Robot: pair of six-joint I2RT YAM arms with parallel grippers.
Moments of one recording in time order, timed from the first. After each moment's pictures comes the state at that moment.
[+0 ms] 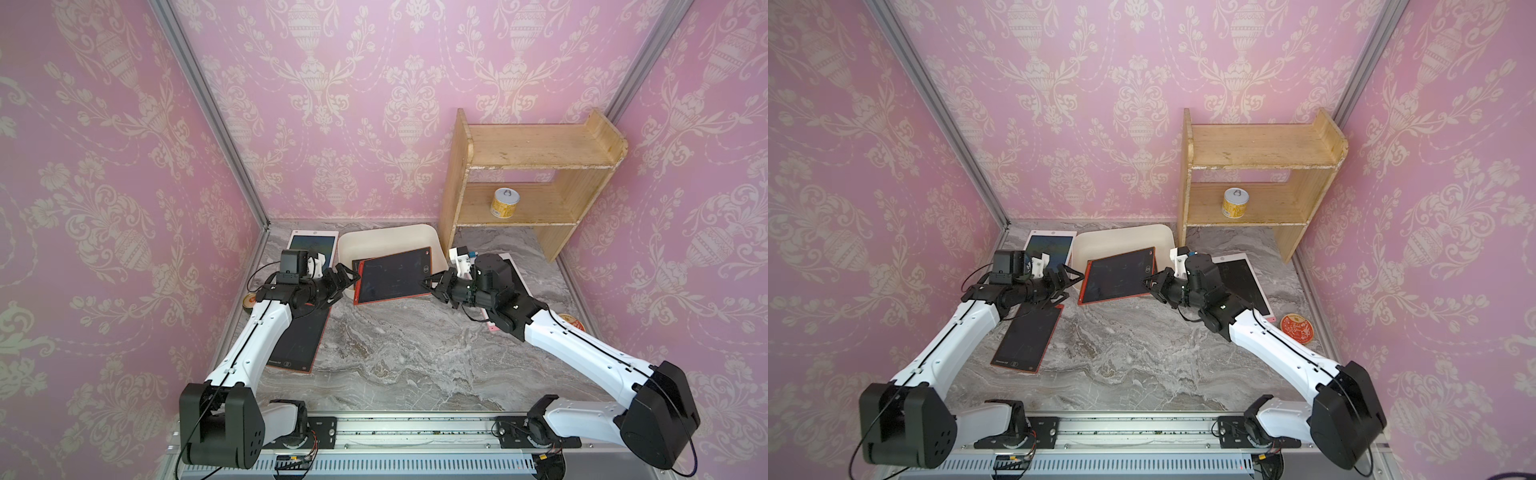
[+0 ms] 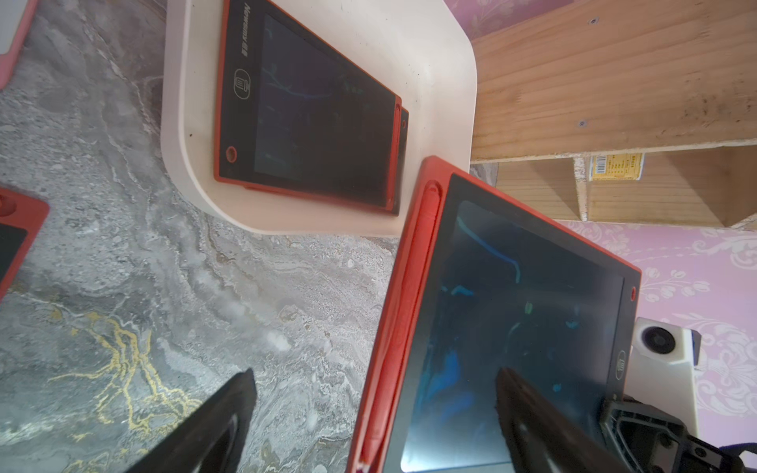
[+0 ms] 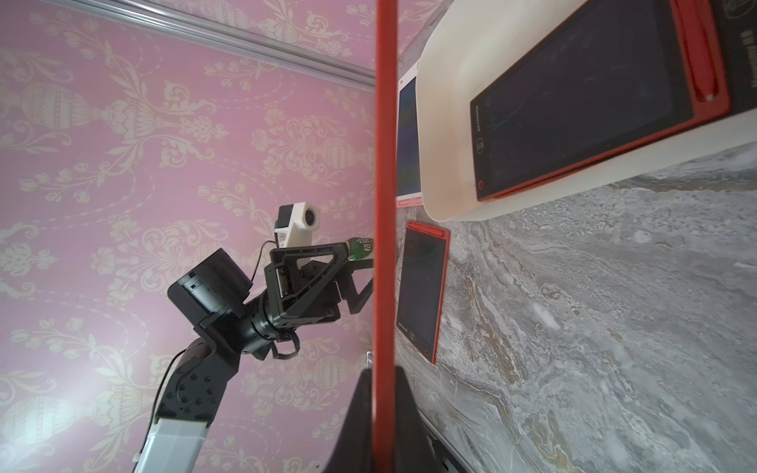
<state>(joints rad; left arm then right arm) -0.05 1.24 0.93 -0.48 0.64 -0.79 0.57 1.27 0.92 0.03 -0.44 1.18</state>
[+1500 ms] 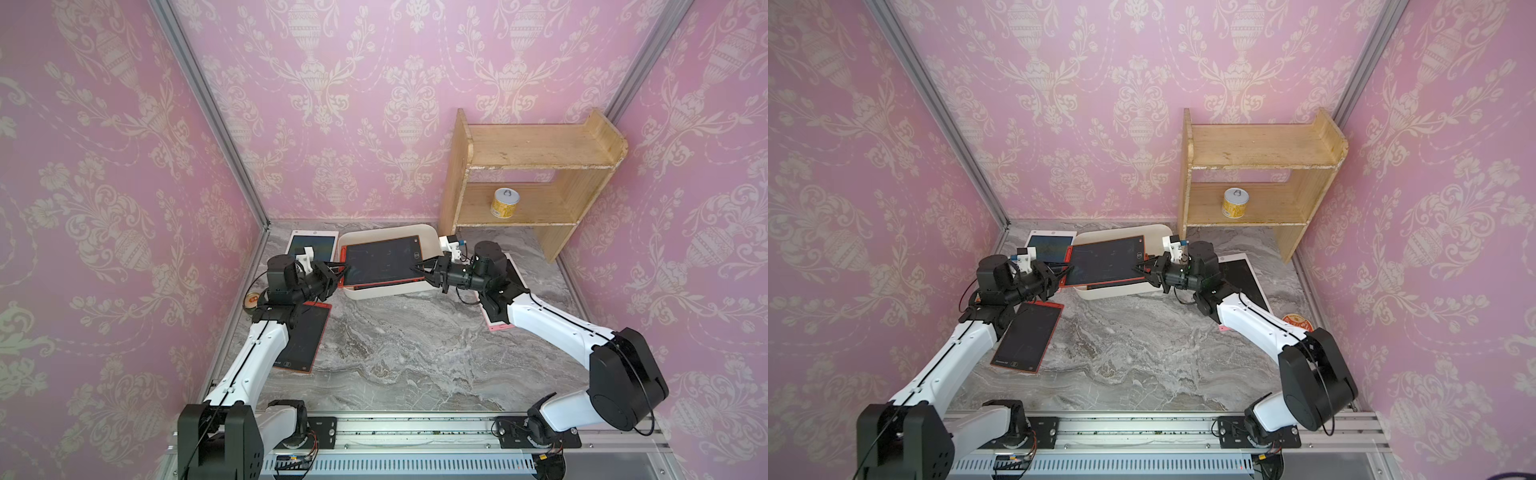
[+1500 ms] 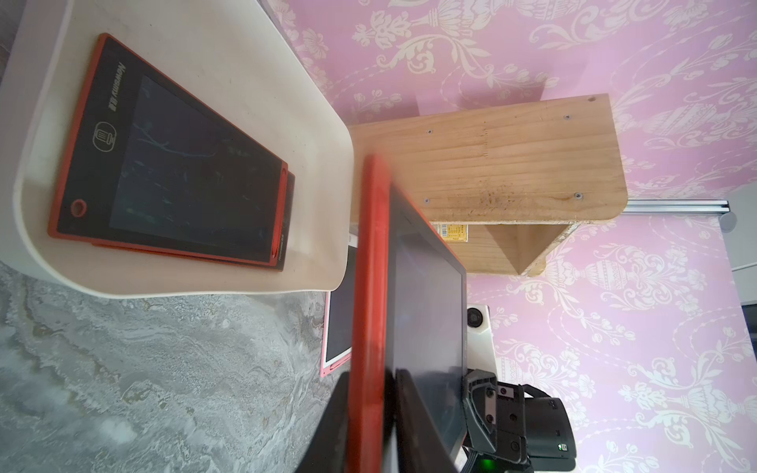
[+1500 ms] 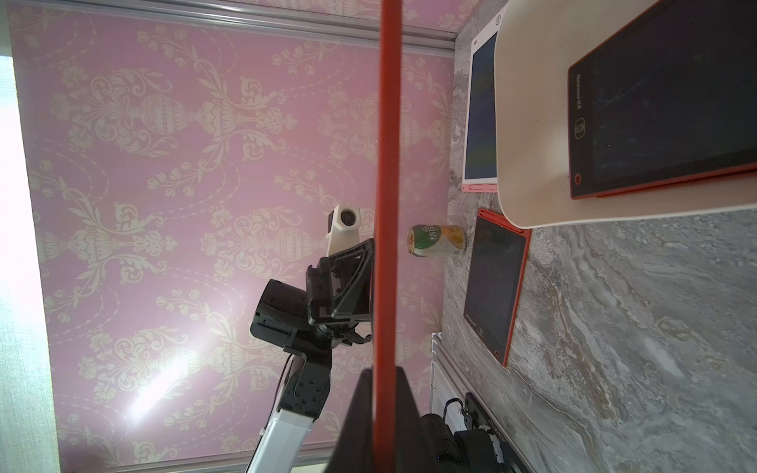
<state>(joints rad) 0.00 1.14 0.75 0.05 0.73 -1.21 0.47 1.47 0.96 0.35 -0.70 1.37</state>
